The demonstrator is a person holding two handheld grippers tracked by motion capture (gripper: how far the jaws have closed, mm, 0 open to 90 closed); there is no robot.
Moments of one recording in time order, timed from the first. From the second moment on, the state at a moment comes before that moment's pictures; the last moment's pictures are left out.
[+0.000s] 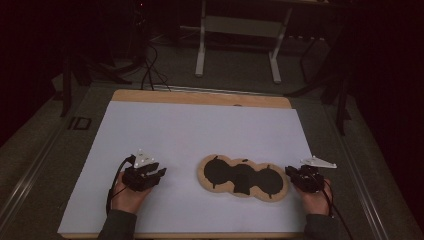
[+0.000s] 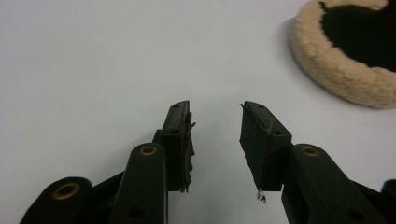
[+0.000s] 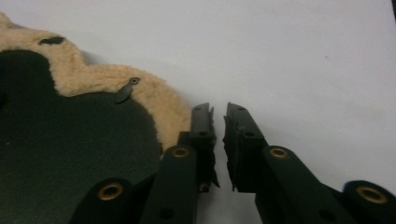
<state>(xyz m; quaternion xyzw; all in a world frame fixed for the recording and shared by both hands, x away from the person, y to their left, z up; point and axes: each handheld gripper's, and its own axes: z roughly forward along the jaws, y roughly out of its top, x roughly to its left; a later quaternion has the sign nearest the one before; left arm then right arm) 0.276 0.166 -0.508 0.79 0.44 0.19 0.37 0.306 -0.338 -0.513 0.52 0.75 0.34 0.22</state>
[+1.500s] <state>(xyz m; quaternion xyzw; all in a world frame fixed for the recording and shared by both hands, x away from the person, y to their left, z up) 0.275 0.089 -0.530 0.86 0.35 0.14 0.35 0.289 -0.345 -0.520 0.57 0.76 0.29 0.13</state>
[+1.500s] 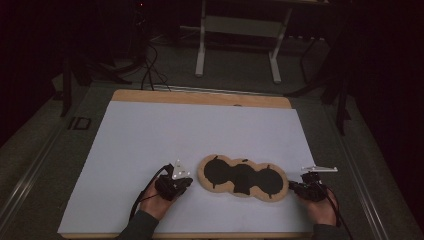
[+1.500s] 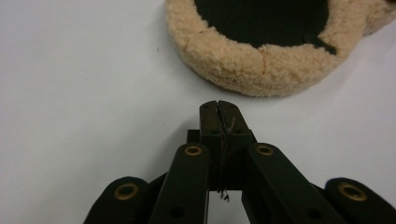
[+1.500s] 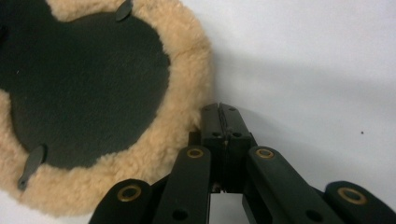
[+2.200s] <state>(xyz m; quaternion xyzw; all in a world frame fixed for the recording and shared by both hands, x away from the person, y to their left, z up) 0.272 0.074 -0.535 0.87 0.32 0.13 0.35 0.291 -0.335 -0.519 0.58 0.75 0.27 0.14</state>
